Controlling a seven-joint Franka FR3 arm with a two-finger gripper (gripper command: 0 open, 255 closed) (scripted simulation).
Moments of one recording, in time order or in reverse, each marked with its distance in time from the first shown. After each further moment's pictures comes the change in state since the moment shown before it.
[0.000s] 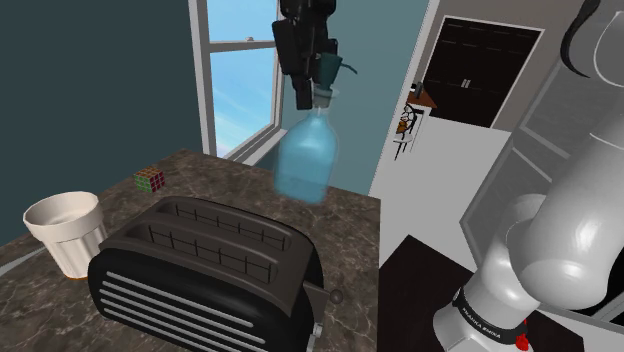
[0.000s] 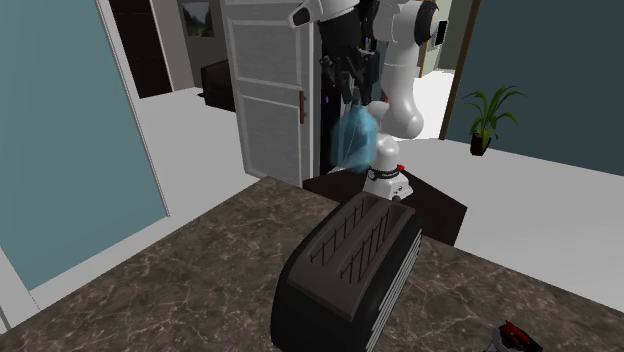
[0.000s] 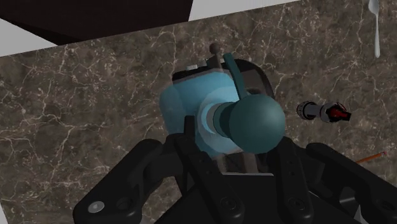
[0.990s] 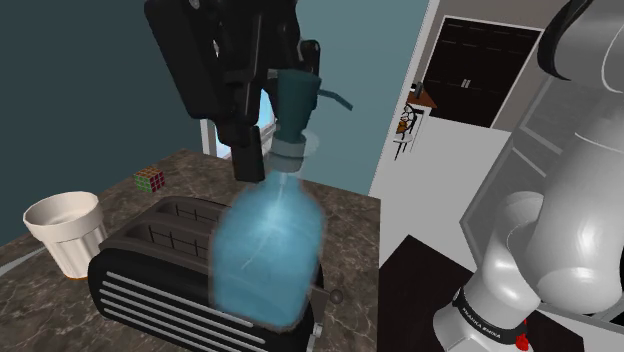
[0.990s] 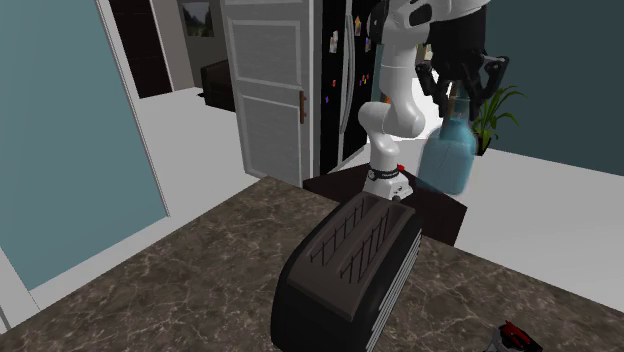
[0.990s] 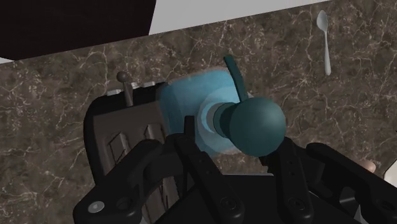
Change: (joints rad) arm 0.186 0.084 0.210 0.075 0.050 0.107 0.397
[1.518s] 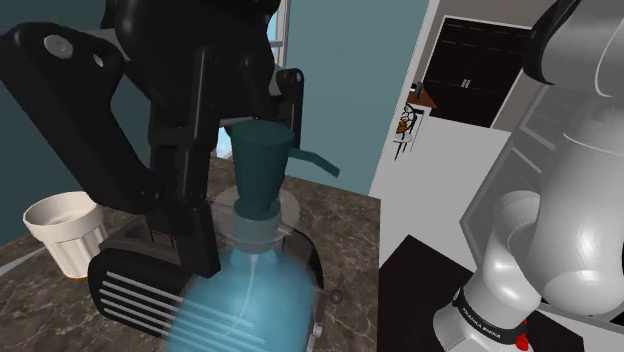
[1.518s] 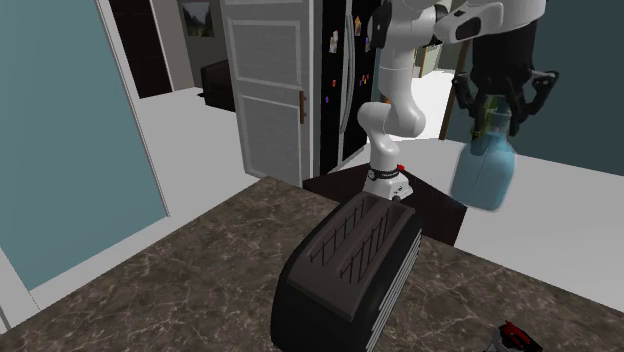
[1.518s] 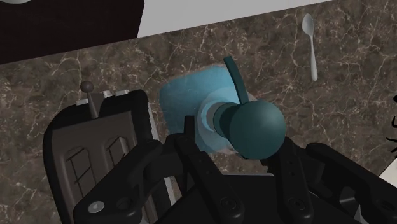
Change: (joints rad) arm 0.077 0.070 0.064 0.024 -0.024 0.075 0.123
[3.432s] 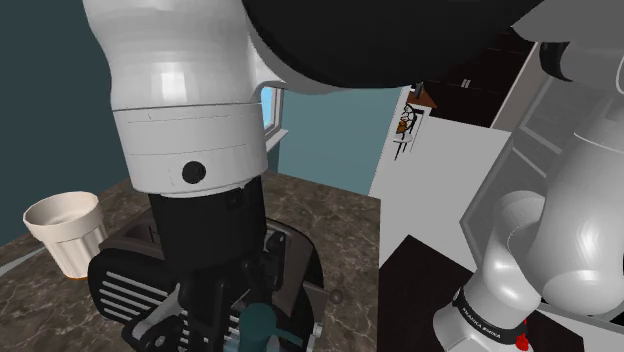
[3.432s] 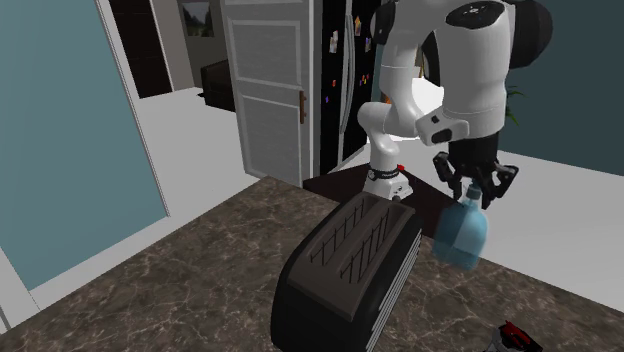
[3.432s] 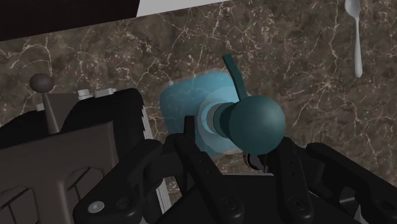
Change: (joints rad) arm -0.008 -0.065 -0.005 -0.456 0.031 0.381 -0.125
